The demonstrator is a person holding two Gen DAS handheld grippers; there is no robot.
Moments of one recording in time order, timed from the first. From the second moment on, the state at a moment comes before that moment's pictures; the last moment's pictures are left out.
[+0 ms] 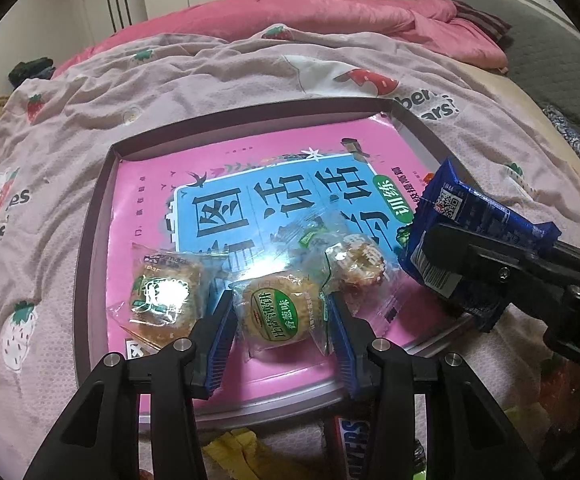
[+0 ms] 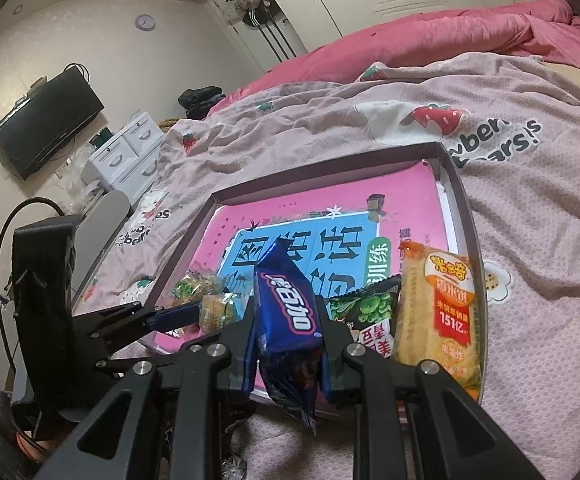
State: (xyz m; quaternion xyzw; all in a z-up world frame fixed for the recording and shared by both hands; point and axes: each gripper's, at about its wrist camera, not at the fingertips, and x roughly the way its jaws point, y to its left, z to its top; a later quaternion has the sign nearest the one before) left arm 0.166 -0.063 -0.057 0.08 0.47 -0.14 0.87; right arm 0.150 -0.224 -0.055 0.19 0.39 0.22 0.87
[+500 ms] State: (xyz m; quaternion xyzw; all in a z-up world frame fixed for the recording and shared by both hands) left arm 0.167 -0.062 -0.058 0.08 0.47 -0.14 0.87; right arm 0.153 -0.225 -0.064 0.19 0.41 0.20 0.87
